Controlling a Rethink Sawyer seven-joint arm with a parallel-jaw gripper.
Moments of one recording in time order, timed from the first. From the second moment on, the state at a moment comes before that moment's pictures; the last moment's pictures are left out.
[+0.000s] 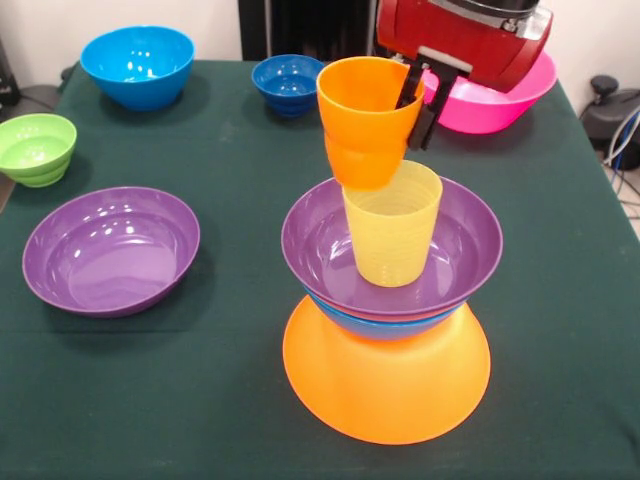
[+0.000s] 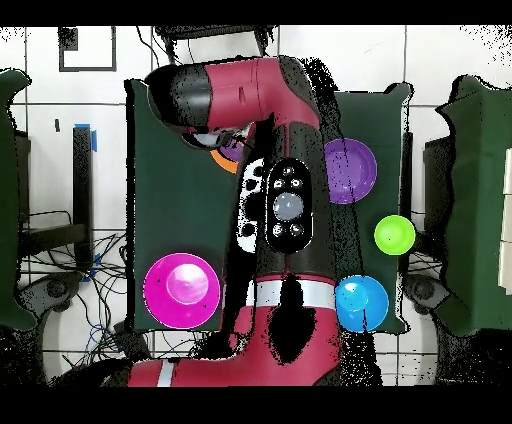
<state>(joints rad) -0.10 -0.53 0.07 0.98 -0.30 1.11 2.18</state>
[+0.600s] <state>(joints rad) -0.10 -0.54 0.10 0.98 -0.30 1.11 2.18</state>
